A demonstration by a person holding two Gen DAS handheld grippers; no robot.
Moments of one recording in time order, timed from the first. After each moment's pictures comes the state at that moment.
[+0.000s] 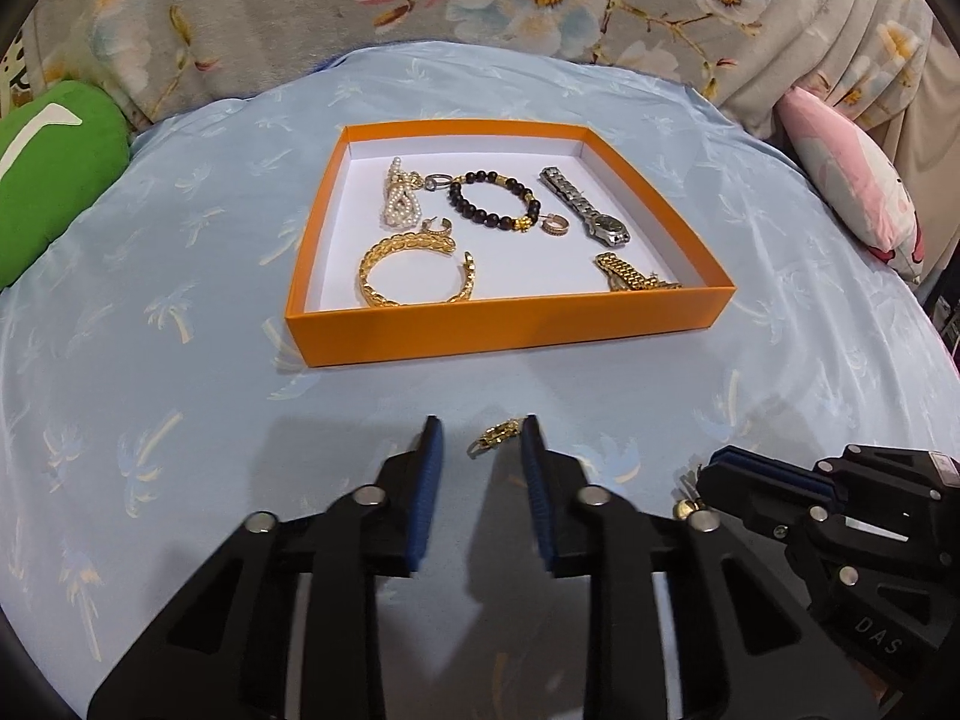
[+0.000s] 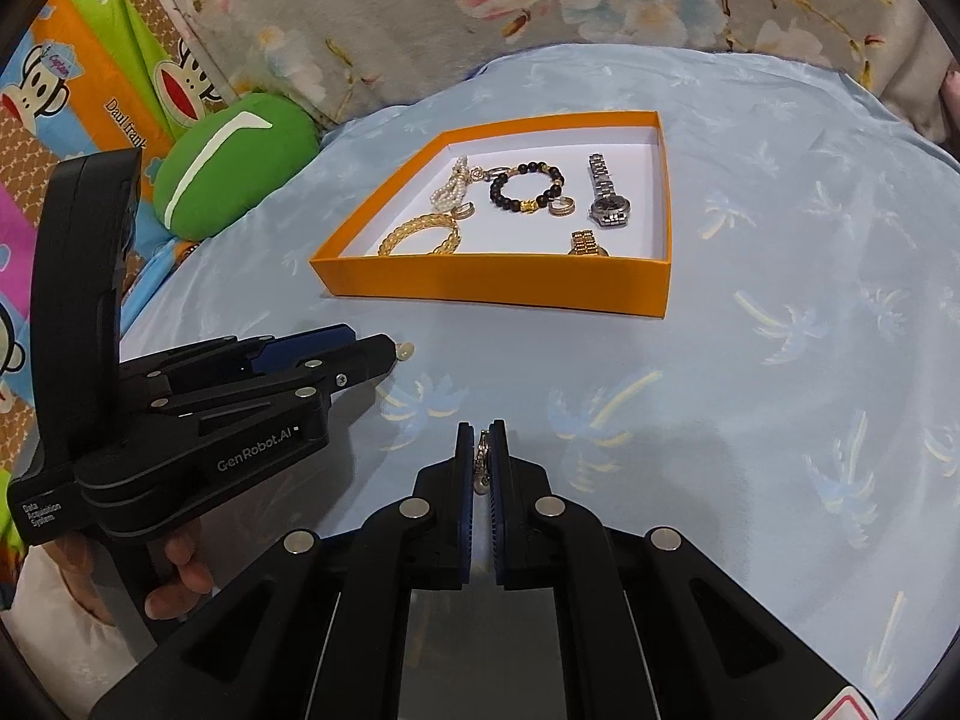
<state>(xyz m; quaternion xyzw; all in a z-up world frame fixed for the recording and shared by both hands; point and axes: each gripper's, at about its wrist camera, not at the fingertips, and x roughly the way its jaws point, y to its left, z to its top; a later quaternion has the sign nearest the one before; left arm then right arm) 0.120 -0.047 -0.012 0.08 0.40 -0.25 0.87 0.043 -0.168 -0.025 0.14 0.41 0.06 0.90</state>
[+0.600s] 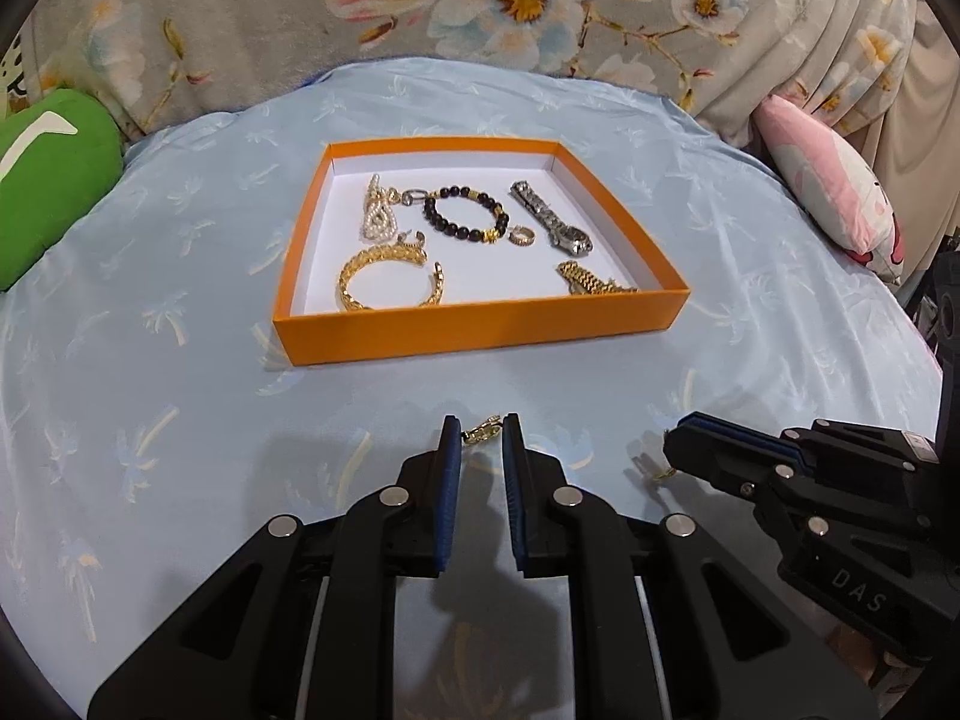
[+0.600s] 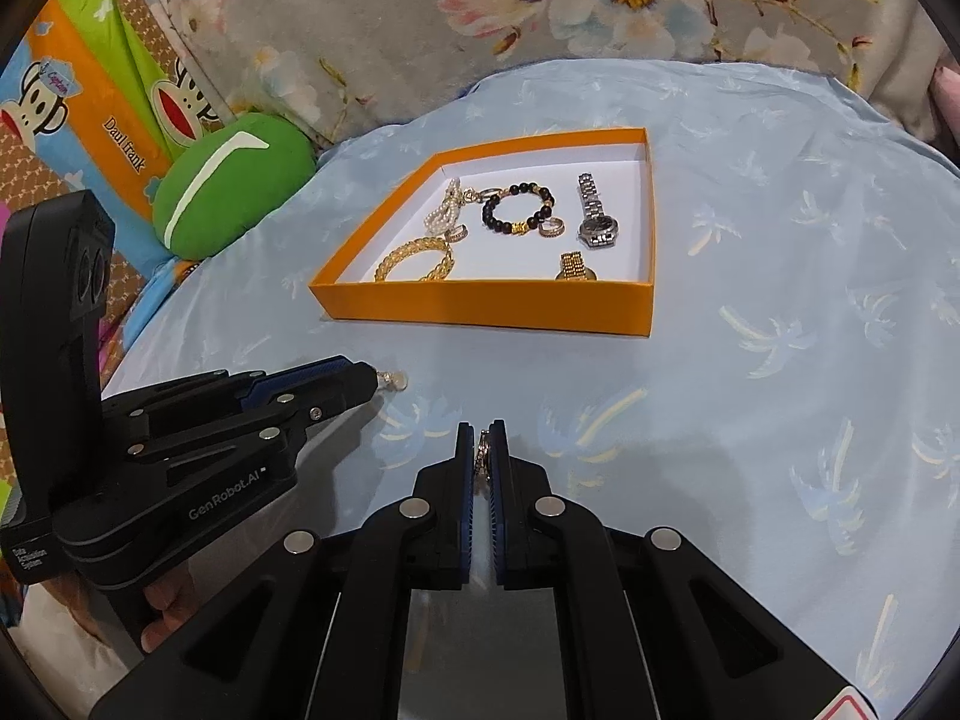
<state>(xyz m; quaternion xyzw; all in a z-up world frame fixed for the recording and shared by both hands) 0.103 -0.047 0.003 0.07 0.39 -0.27 0.88 0.043 -0.175 -0.011 0.15 0.39 0.06 0.91</state>
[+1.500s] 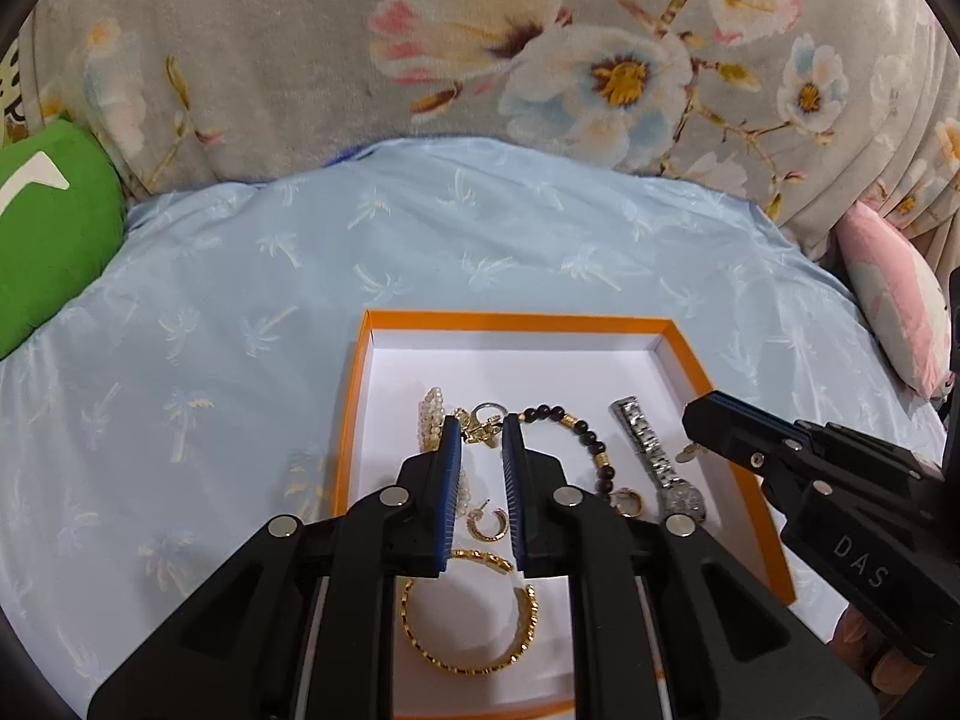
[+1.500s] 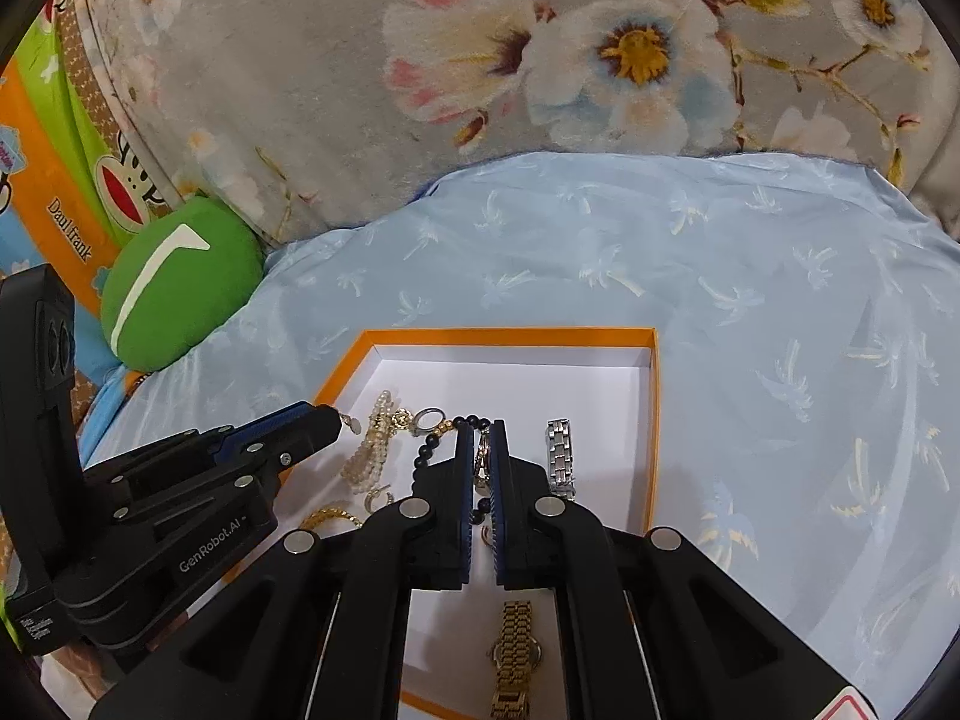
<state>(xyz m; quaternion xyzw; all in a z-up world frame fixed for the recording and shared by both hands) 0.245 -0.080 0.032 0.03 0.36 -0.22 0.91 0.202 -0.218 0.015 0.14 0.35 0.03 0.93</state>
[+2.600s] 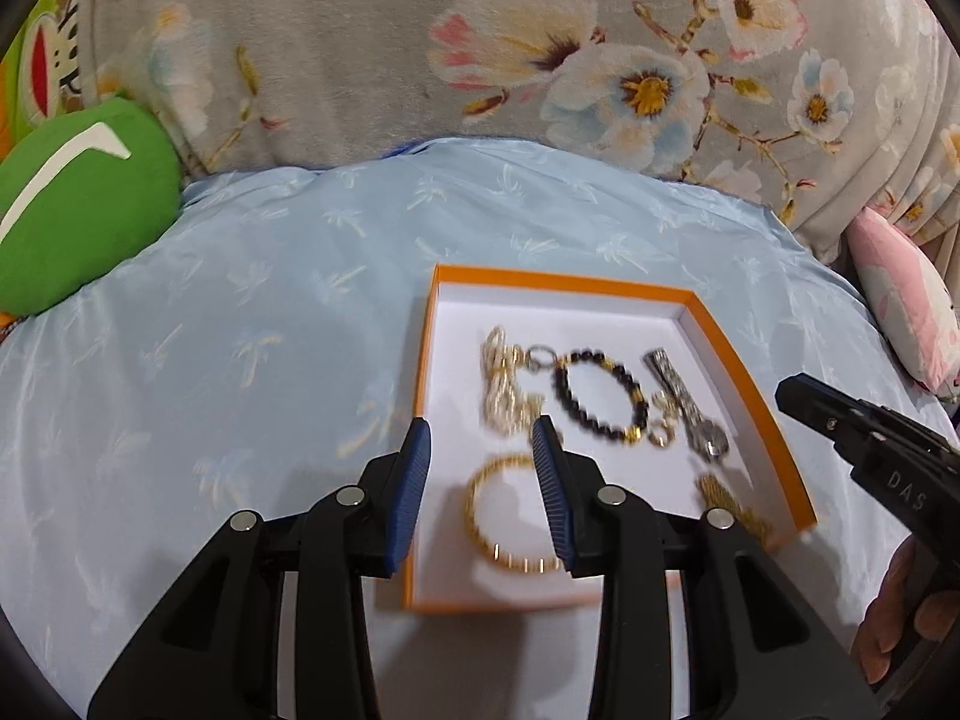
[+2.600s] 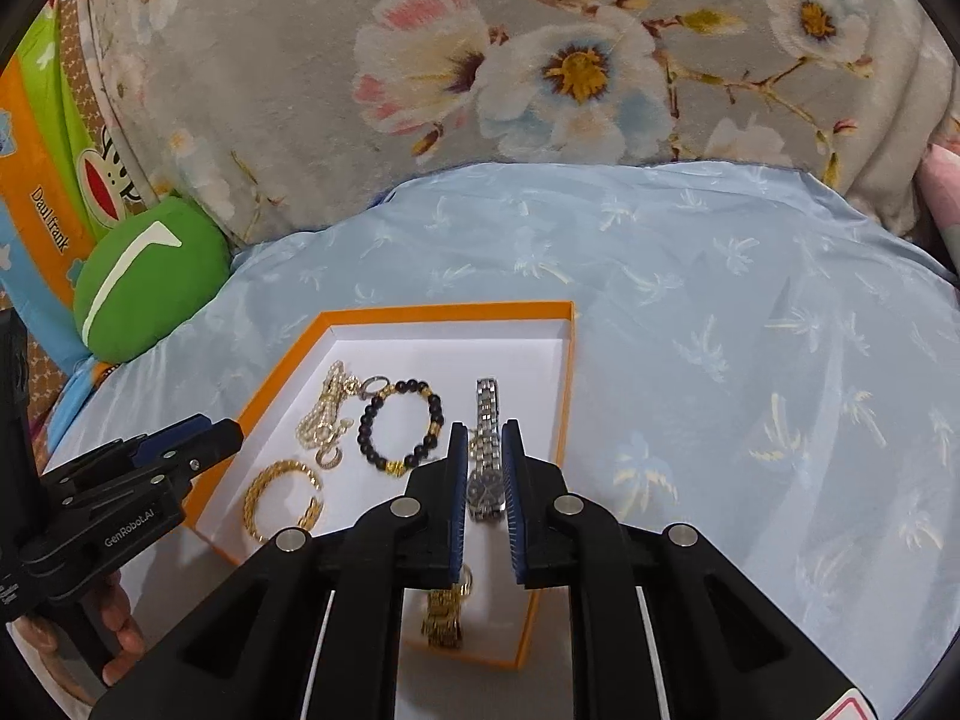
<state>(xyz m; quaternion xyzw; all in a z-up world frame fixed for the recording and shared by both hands) 0.191 -0.032 0.022 0.02 0.34 -0.19 0.92 0.132 -0.224 0.016 0.12 0.33 -0.03 0.94</state>
